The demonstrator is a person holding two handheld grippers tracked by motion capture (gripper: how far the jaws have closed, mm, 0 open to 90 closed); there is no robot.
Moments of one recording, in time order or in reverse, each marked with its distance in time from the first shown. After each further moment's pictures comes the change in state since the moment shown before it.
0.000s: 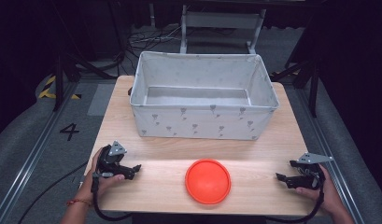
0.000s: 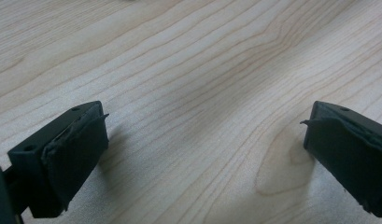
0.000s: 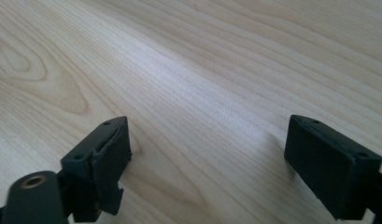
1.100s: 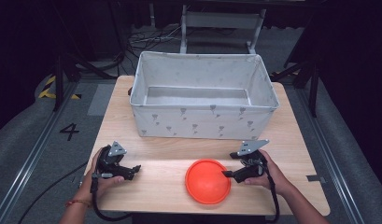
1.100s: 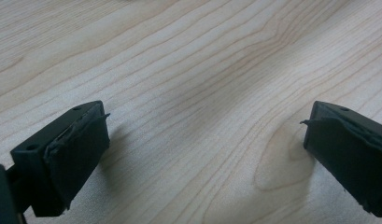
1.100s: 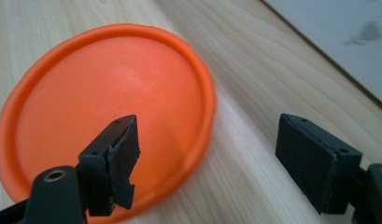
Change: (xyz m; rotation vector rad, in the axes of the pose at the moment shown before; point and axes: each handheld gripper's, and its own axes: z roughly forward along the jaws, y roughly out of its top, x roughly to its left) left arm 0.000 -0.001 -0.001 -0.002 0.001 0.010; right arm 0.127 0.118 0.063 -0.015 0.363 -0.281
